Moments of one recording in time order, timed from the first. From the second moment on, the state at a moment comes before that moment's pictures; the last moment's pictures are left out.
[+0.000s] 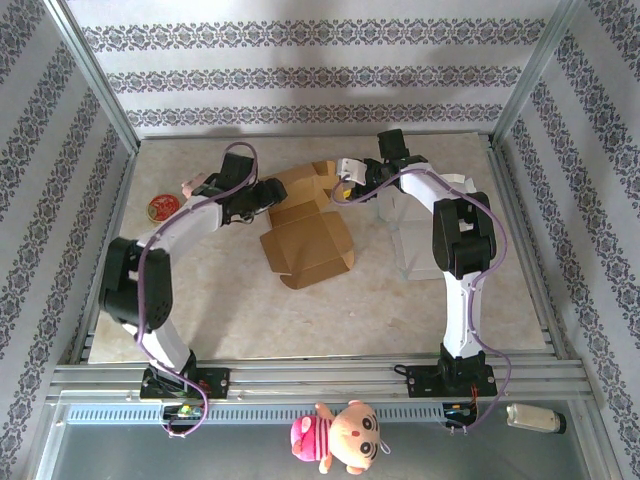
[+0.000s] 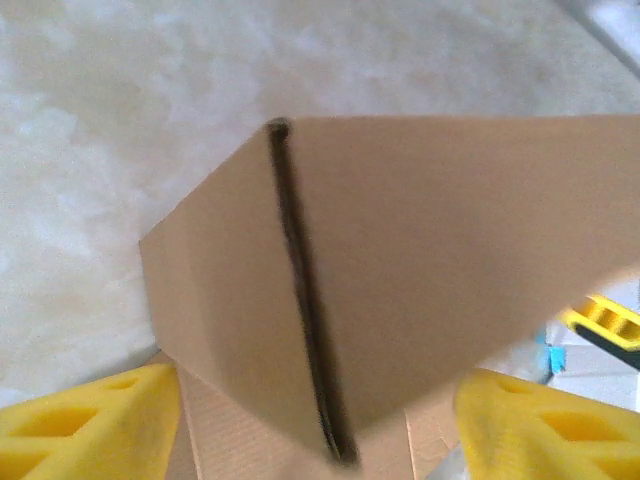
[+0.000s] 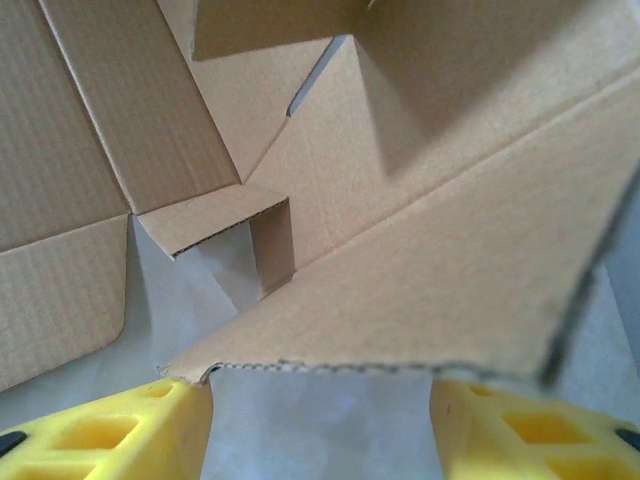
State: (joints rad) left arm -0.28 1.67 1.23 -0.37 0.18 -0.74; right arm 0.22 2.18 1.69 -0.42 -0.59 -1.18
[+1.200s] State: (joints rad) left arm -0.18 1.81 1.39 -0.38 0.32 -0.79; right arm 0.24 2.33 1.93 -0.49 -0.78 -1.28
